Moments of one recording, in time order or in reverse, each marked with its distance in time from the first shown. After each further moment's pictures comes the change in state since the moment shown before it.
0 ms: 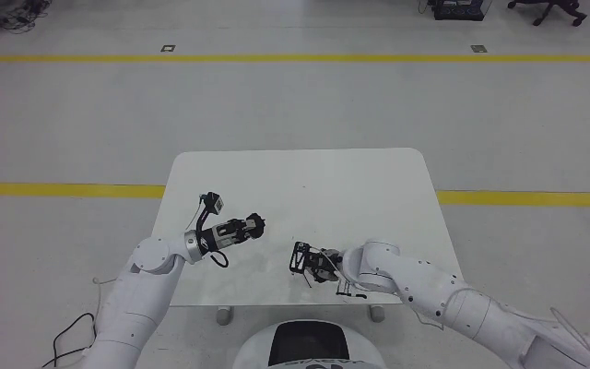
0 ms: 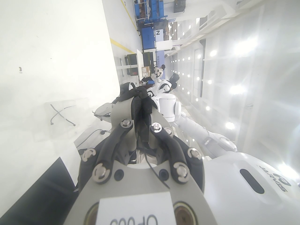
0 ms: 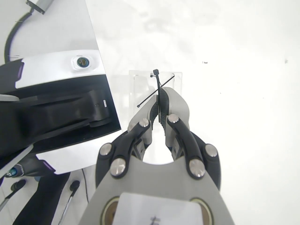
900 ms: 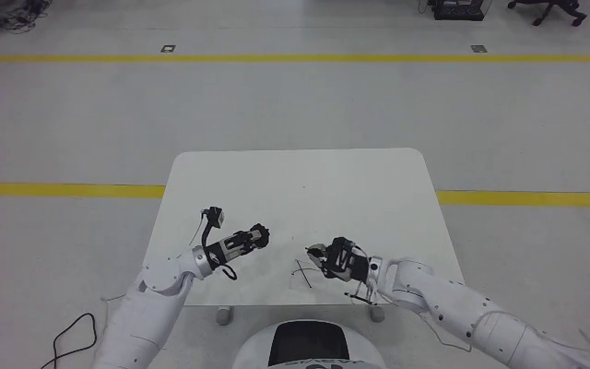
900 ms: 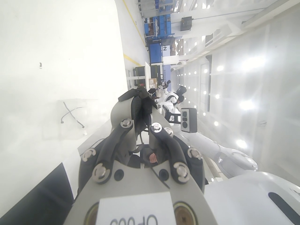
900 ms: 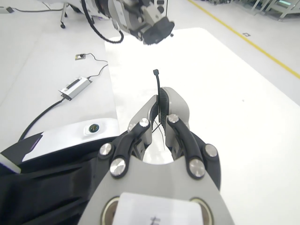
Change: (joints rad) left arm 0.140 0.004 0.035 -0.120 0.109 0.000 0.237; right arm -0.166 0.149 0.082 0.014 -0.047 0.000 -0.802
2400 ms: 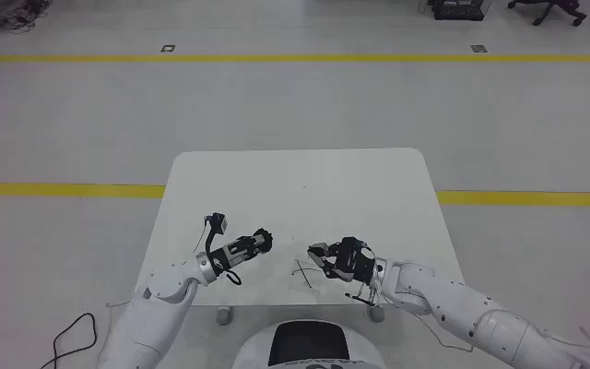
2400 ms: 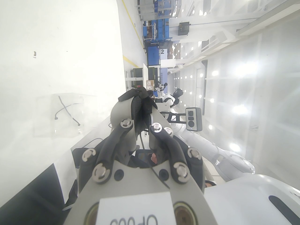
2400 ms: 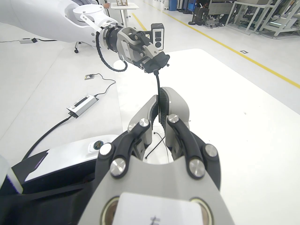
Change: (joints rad) left arm 0.024 -0.006 0.018 0.000 -0.037 0.000 0.024; right arm 0.030 0.014 -0.059 0.017 0.055 0.000 -0.122
